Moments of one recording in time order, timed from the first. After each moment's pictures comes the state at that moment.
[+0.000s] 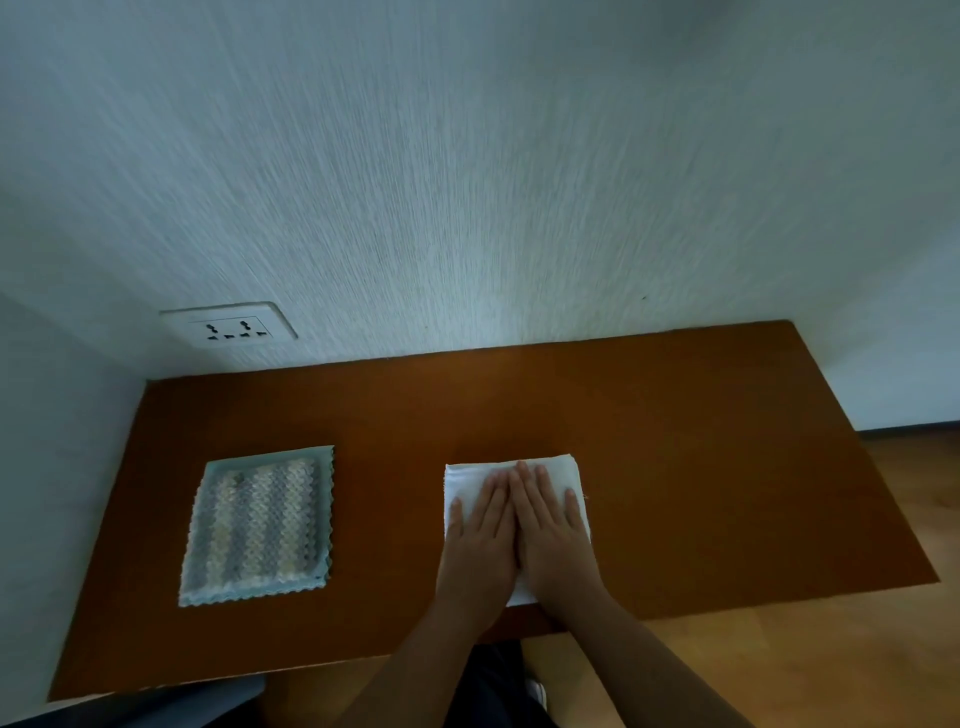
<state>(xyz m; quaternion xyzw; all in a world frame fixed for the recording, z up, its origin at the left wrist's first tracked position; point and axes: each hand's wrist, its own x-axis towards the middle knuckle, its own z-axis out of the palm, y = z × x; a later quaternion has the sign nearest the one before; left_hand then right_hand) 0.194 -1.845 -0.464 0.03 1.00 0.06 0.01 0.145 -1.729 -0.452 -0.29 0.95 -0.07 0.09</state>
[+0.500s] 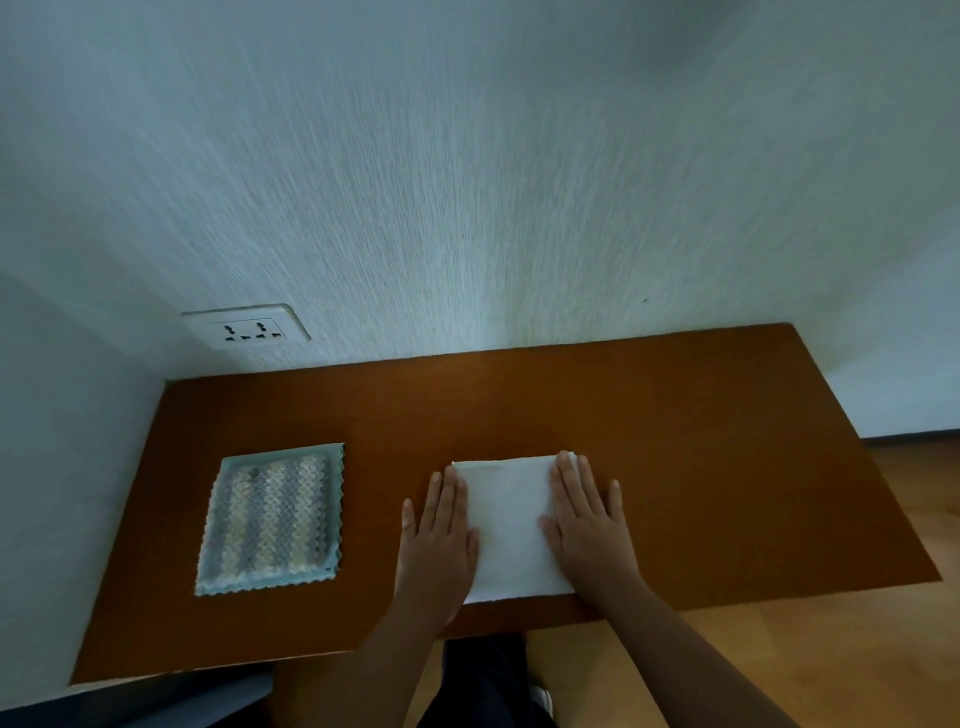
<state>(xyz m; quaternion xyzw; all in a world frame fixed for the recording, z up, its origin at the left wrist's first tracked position) 0.209 -1.883 -0.442 -0.10 0.99 0.09 0.07 0.129 -1.703 -0.432 -0.21 0.96 -0.02 0.16</state>
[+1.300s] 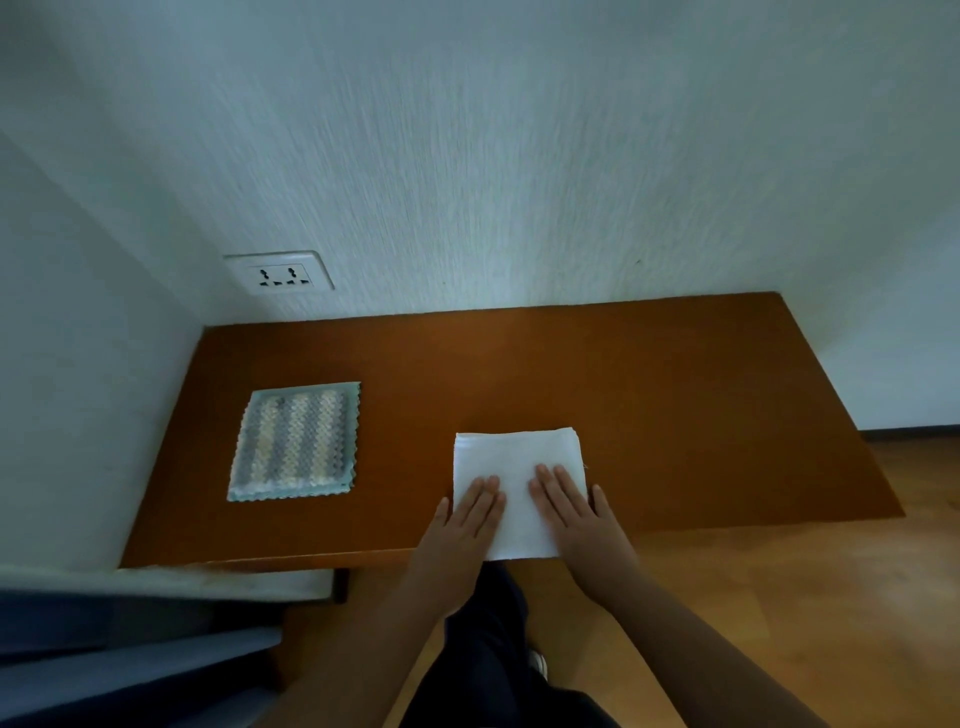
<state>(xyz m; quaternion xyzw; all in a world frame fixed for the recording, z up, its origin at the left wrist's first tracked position) 0.279 -1.847 -0.433 0.05 0.97 0.06 0.22 0.199 -1.663 -0.427 -0.36 0.92 0.00 0.14</state>
